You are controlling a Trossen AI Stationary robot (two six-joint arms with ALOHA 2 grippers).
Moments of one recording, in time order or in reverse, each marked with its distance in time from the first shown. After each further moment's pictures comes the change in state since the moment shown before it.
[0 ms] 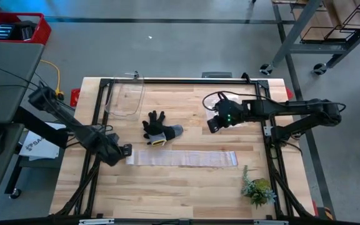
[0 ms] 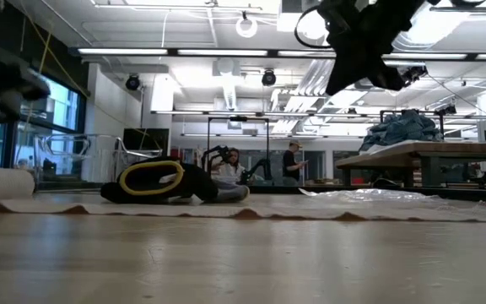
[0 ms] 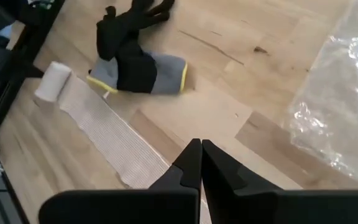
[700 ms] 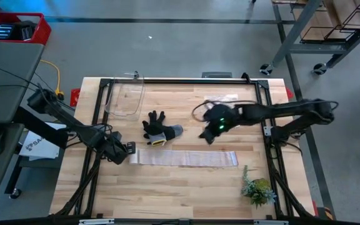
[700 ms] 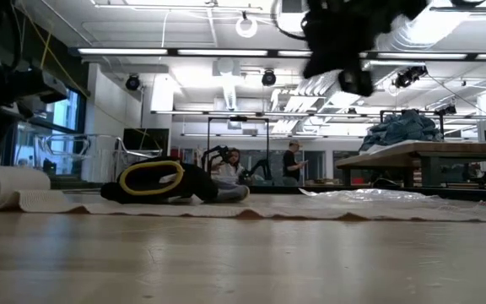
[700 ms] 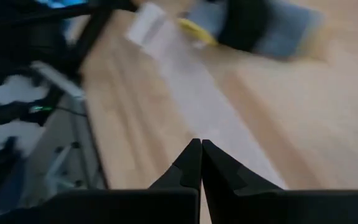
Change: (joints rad) left arm 0.075 0.049 0.055 -0.006 -0.023 0.060; right arm 0.049 0.168 -0.001 0.330 -0.331 -0.098
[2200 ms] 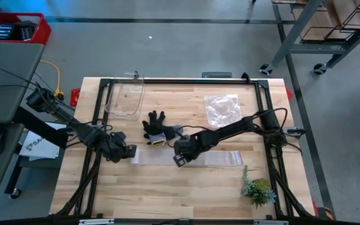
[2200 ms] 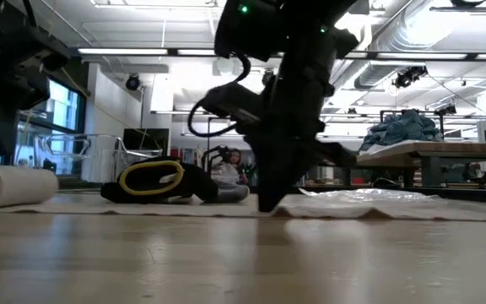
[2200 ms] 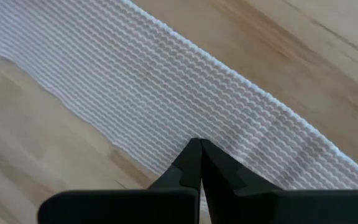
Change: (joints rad) left arm -0.002 -0.067 0.001 0.142 -0.032 0.219; right arm 0.188 0.674 0.445 -0.351 0.184 0.328
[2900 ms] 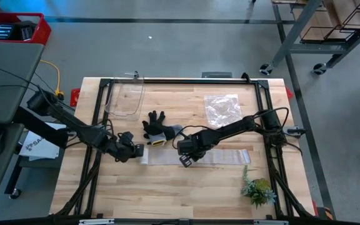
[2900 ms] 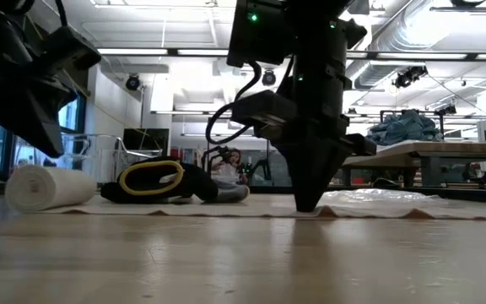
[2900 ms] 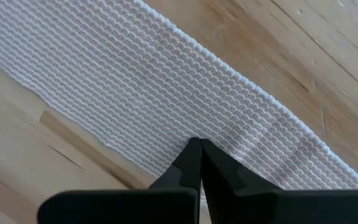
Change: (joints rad) left arm 0.059 0.111 0.000 0.193 -0.065 0.093; right arm 0.000 -0.005 -0.002 -0.164 -0.011 -0.084
